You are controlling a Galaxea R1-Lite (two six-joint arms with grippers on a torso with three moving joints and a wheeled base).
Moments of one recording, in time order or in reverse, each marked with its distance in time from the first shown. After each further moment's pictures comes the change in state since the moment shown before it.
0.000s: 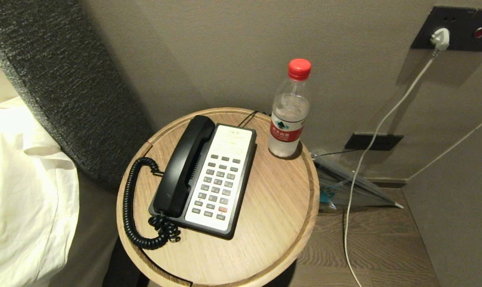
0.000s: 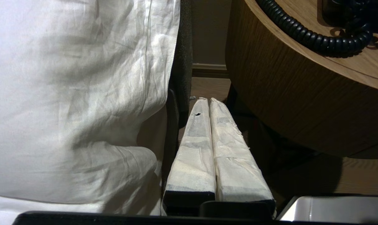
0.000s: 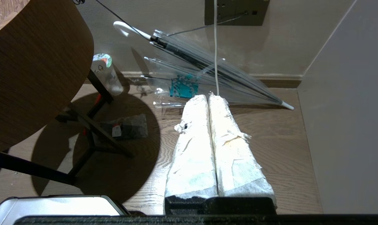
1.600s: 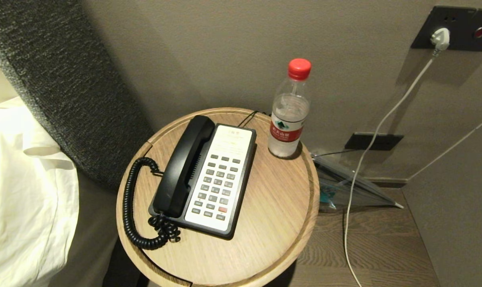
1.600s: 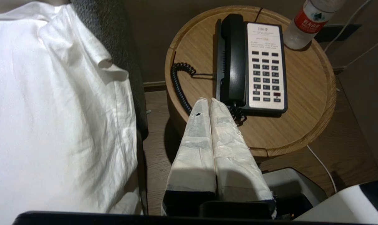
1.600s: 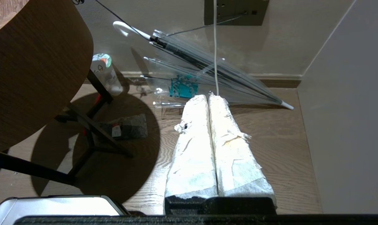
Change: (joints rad) left arm 0.000 0.622 -1.288 0.788 -0.270 0.004; right arm 0.000 0.000 0.000 0.000 0.000 0.000
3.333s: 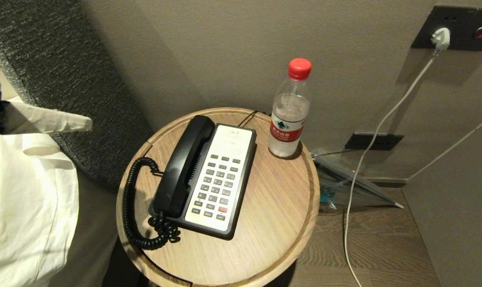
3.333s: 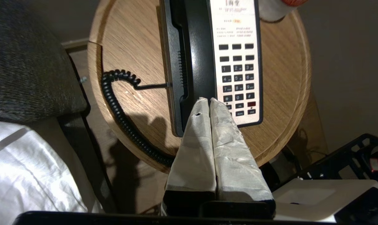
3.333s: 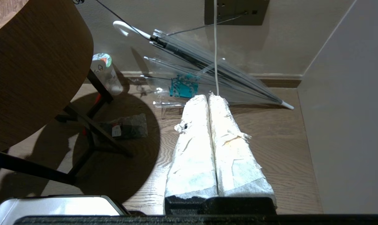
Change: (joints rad) left arm -0.358 0.612 -0.243 -0.021 0.064 -0.082; right arm 0.000 0.000 0.000 0.000 0.000 0.000
